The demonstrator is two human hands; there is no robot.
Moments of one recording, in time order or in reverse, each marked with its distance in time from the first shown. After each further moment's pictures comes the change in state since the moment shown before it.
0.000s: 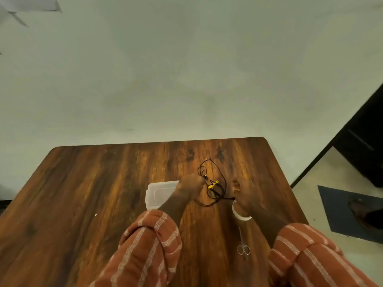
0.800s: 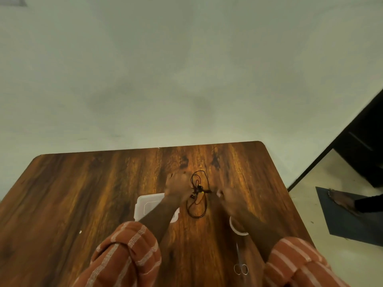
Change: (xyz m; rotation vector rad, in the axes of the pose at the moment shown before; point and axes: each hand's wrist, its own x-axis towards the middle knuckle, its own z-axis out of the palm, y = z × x) left_hand 0.037 -0.024 -0.006 -0.064 0.159 -0.226; right_hand 0.043 0.001 0.026 -0.267 -0.248 -0.160
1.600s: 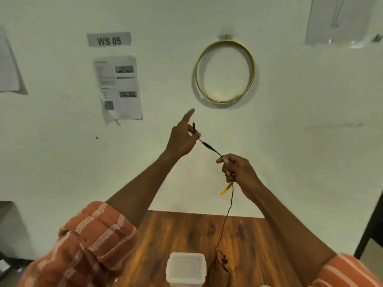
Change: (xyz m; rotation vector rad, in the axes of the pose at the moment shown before) left_hand -0.060 -0.012 -0.396 -0.689 0.696 0.081; right_hand -0.082 -0.253 -0.236 0.883 0.096 -0.594
